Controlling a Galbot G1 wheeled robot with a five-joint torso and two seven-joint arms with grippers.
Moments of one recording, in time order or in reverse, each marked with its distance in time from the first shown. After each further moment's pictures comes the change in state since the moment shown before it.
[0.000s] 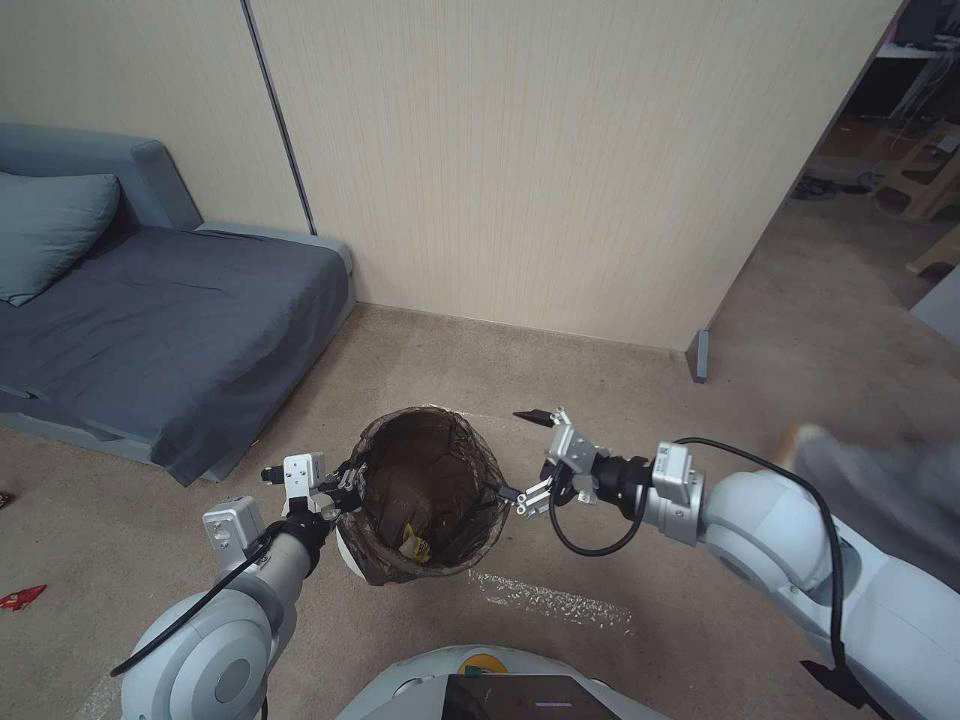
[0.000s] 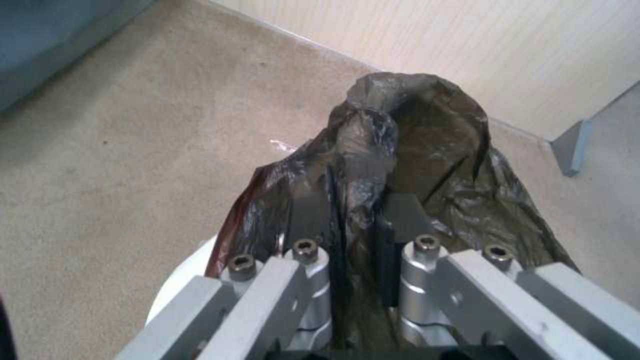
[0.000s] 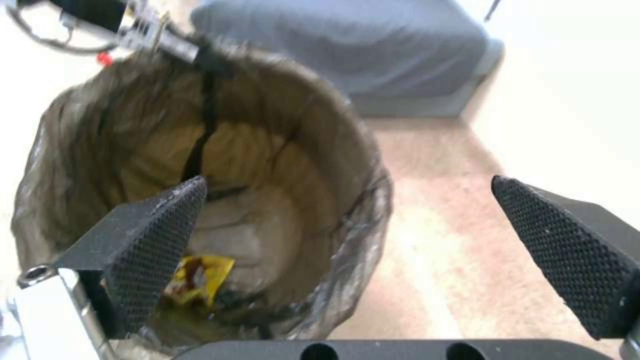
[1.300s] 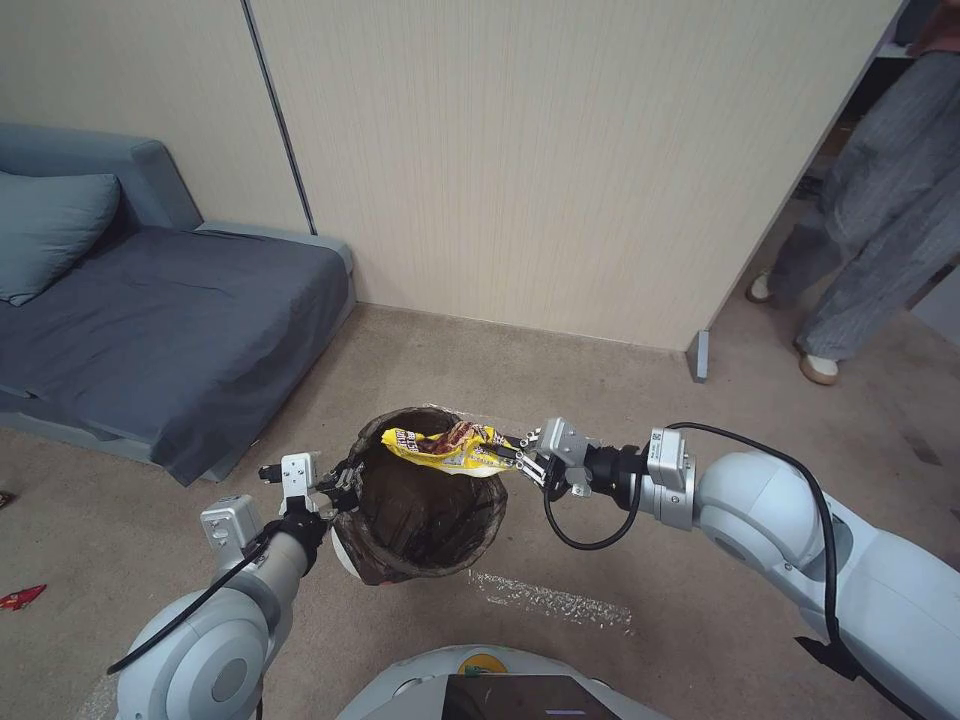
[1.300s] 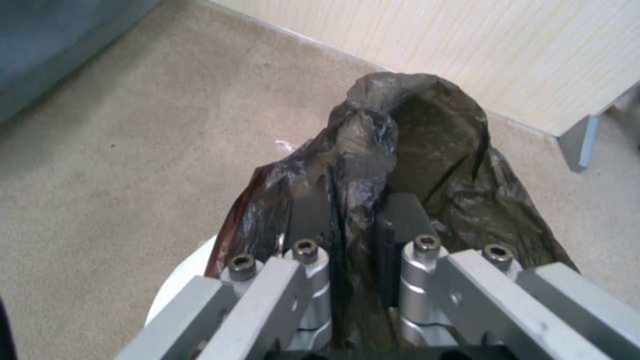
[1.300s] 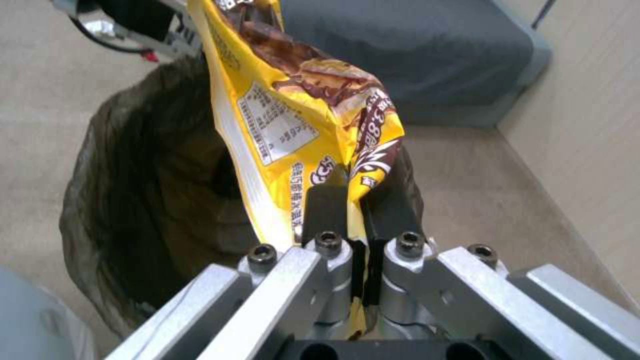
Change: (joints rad) left arm -0.002 0.021 -0.005 0.000 -0.003 0.000 -0.006; right arm 0.175 -0.038 -0.143 -0.032 0.040 -0.034 -0.055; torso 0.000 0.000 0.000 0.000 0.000
